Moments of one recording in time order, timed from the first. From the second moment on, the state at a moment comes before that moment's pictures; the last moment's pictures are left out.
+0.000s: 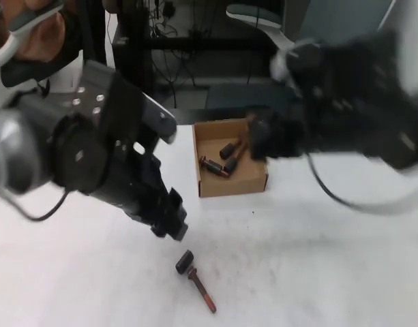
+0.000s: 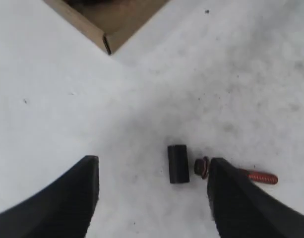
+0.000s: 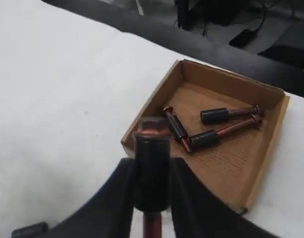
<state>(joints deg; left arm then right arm) -27.5 83.9 -52.9 31.5 10.3 16.2 25.3 89.2 -60.3 13.0 -10.6 -2.6</state>
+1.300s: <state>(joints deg) -32.0 102.8 -59.4 33.6 8.8 19.8 28.2 115.2 -93.1 62.8 -10.7 -12.4</state>
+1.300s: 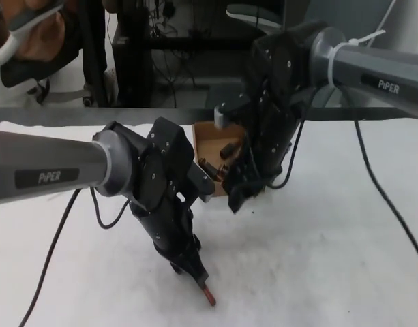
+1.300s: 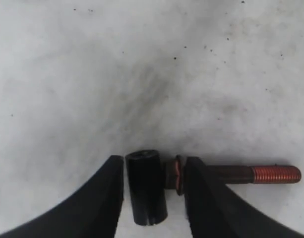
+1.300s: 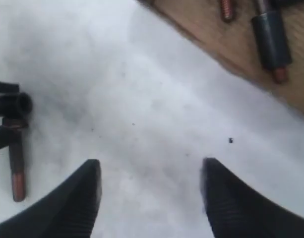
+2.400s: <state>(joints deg) -25.4 103.7 -63.7 37.9 16.1 18.5 33.2 115.2 -91.3 63.0 -14.9 -14.0</state>
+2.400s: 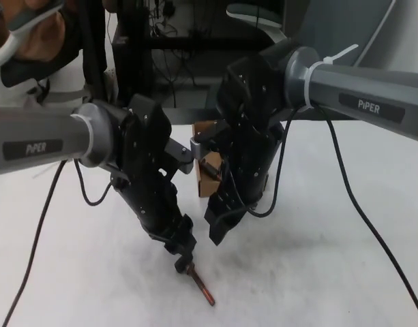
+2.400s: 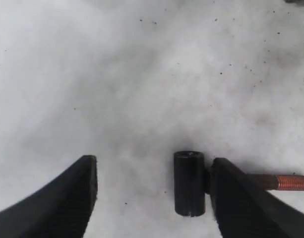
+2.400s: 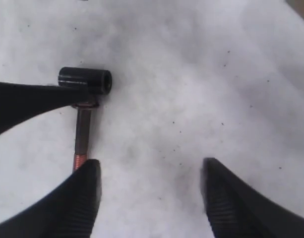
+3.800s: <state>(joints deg) -30.3 106.4 -64.6 39.7 5.3 18.3 33.2 104.5 -91.0 63.2 -20.1 -17.5</state>
